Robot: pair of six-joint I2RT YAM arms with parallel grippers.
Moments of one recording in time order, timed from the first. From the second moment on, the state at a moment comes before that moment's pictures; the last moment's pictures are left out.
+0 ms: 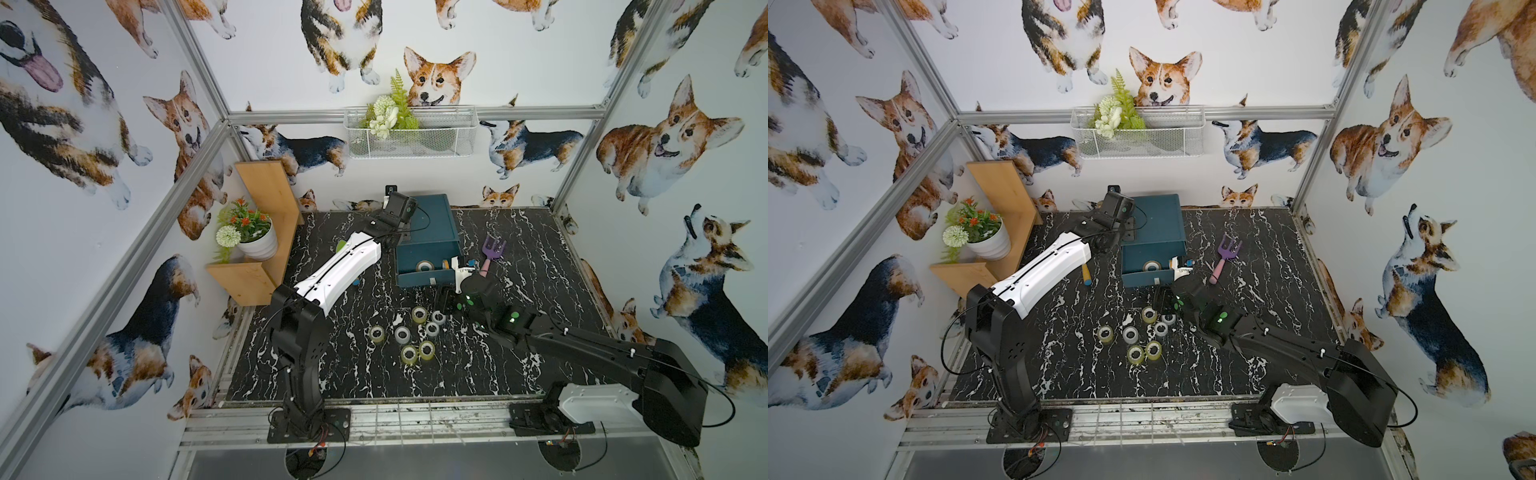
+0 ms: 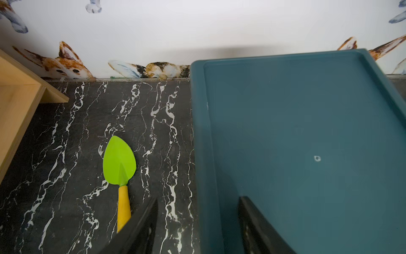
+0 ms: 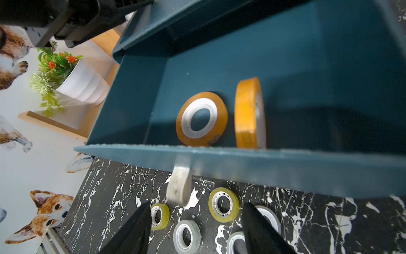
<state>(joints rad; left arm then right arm) -0.54 1.87 1.76 -0.66 -0.41 -0.39 0.82 1.26 0.77 -0.01 0.21 0.70</state>
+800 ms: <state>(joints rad) -0.53 1.83 1.62 -0.47 -0.41 -0.39 0.75 1.63 0.95 0.35 0.34 0.64</state>
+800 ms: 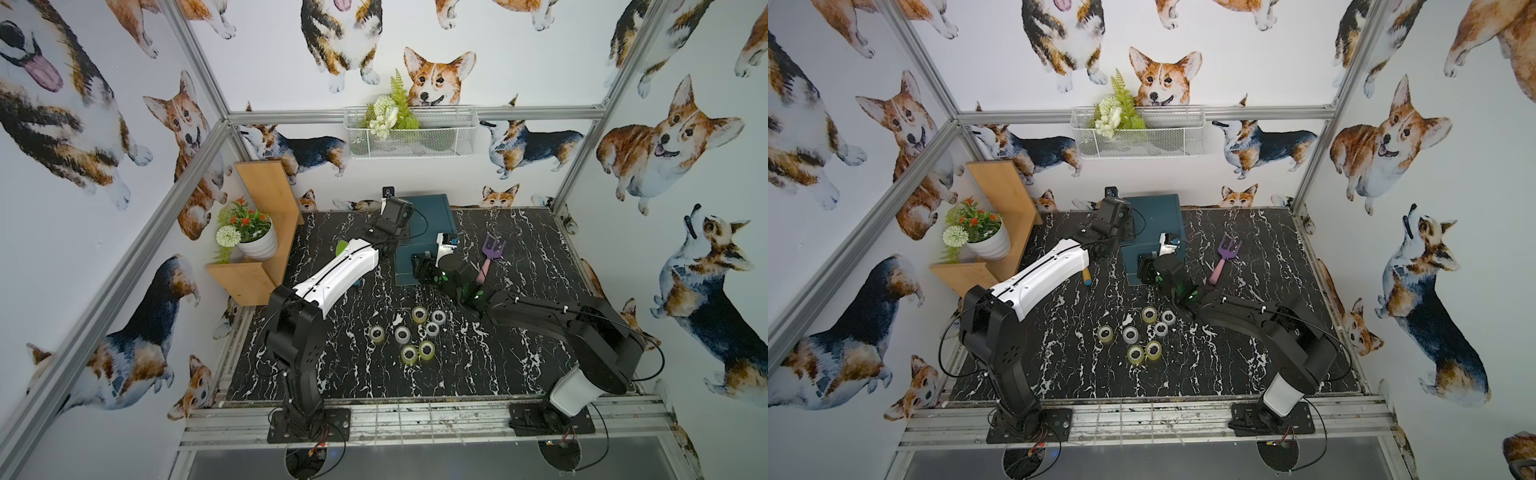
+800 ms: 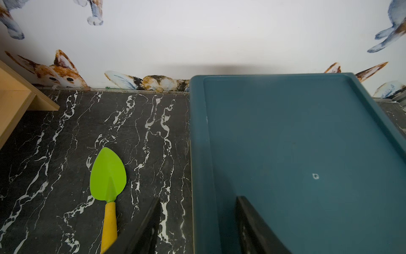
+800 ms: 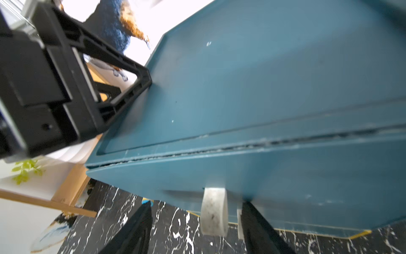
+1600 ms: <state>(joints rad) -0.51 1.67 1.54 -0.58 -0.31 -0.40 0.82 1.42 0.75 0.43 0.34 0.69</state>
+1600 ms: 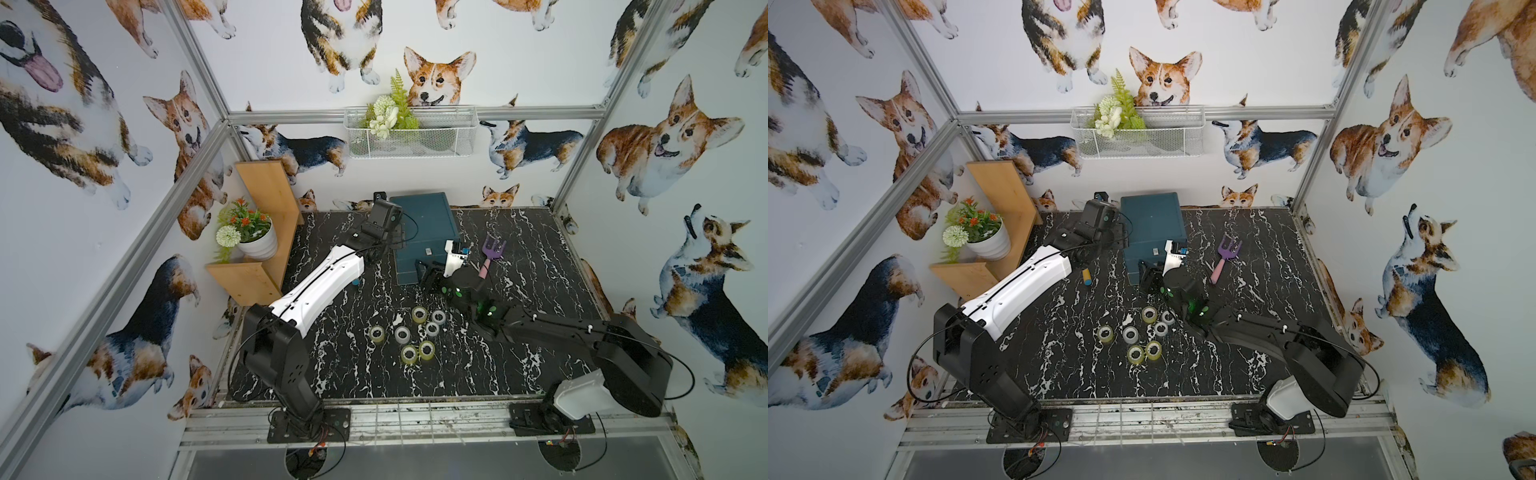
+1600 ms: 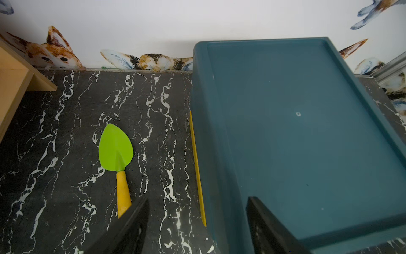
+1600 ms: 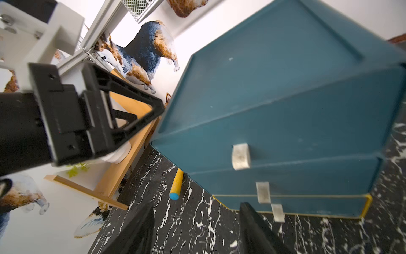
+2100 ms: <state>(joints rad) -0.50 1.50 1.38 -0.57 -0.23 -0.43 0.67 1.50 0.66 0.51 0.07 1.01</state>
